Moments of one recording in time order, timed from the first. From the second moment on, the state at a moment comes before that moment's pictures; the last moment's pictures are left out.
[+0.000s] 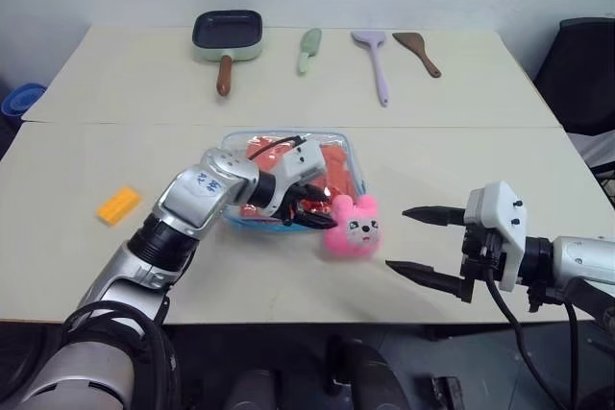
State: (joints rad) left arm -0.91 0.51 -0.43 0.05 -0.31 0.90 -0.95; right arm -0.03 -0.94 -0.29 -0.75 0.81 0.77 0.78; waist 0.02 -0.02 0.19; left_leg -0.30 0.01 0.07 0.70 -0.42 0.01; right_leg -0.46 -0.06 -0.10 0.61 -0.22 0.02
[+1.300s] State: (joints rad) left arm -0.86 0.40 -0.31 -0.05 -0.51 1.41 -0.80; right arm 0.04 -0.93 -0.33 -0.82 0.86 0.79 0.69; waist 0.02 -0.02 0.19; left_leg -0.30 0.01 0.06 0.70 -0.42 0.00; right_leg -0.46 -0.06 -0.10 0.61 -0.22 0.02
